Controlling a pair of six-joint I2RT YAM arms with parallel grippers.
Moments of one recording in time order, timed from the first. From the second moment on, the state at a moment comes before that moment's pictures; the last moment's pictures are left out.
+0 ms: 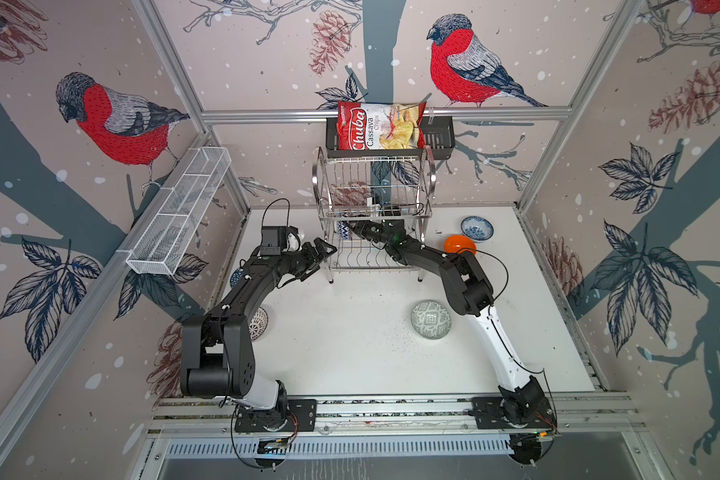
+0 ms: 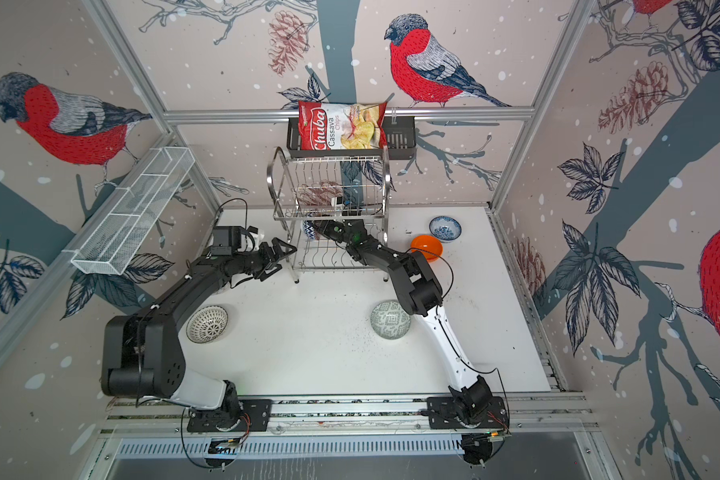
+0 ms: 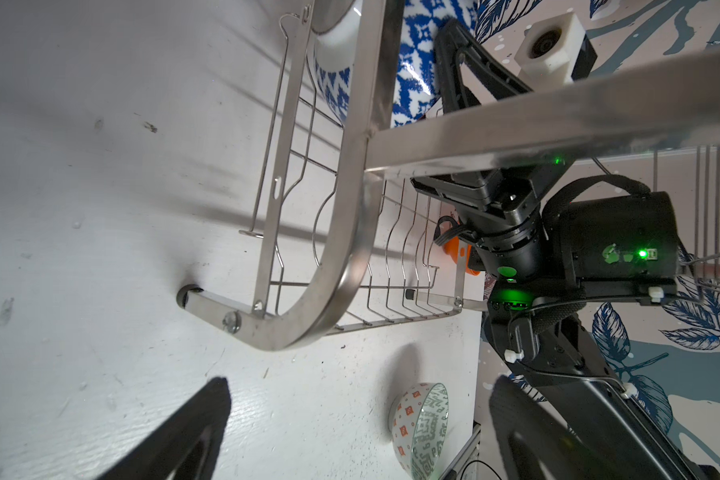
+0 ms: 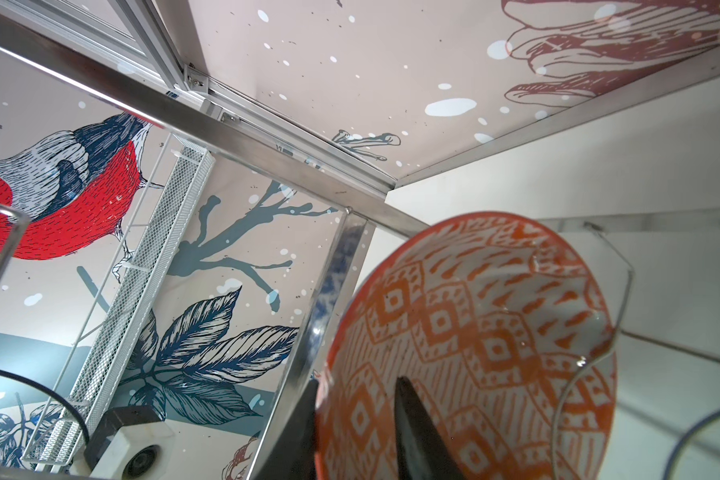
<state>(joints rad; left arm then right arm) -0.01 1.50 1.02 -0.33 0.69 -0.66 0.64 2.56 1.97 0.51 -0.50 1.00</state>
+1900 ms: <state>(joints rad) -0.01 1.45 1.00 -0.34 0.68 -0.66 0.64 2.54 1.94 0.56 -0.43 1.15</state>
